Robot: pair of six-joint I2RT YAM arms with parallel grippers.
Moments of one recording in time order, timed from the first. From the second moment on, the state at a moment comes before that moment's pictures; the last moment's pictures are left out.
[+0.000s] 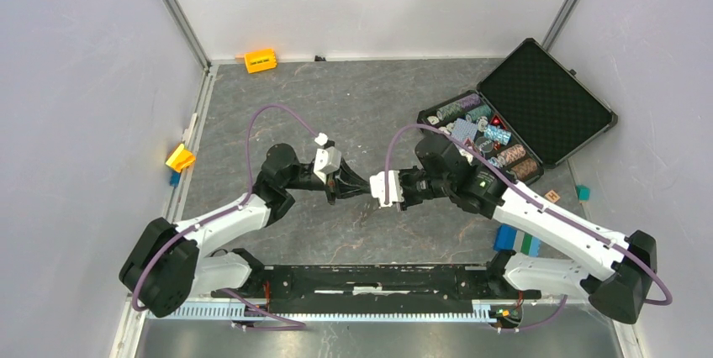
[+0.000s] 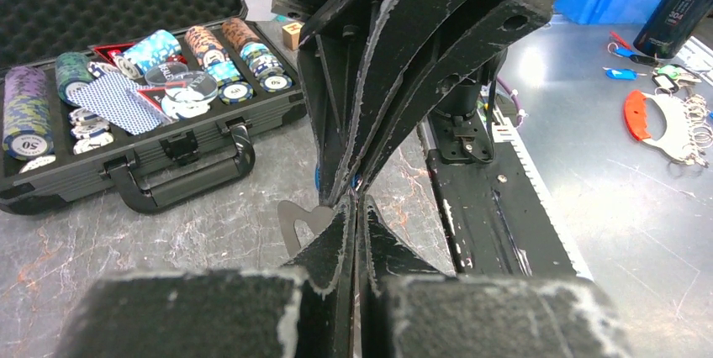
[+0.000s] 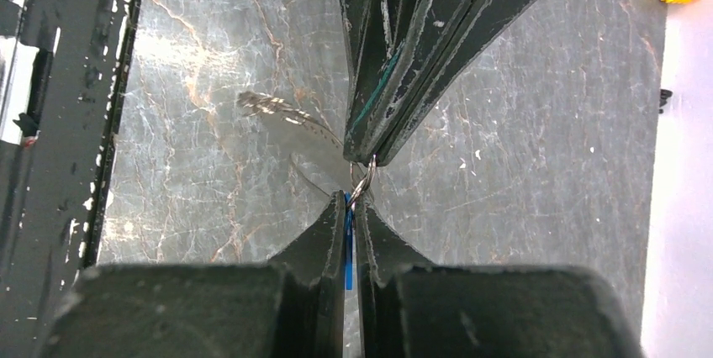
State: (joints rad) left arm -0.62 1.18 0.50 0.77 1.03 -0.08; right arm 0.88 1.10 0.96 -0.52 -0.42 -0.83
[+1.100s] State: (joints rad) left arm -0.53 1.03 0.61 0.27 0.88 0.25; right arm 1.08 1.19 1.07 -0.55 0.08 -1.02
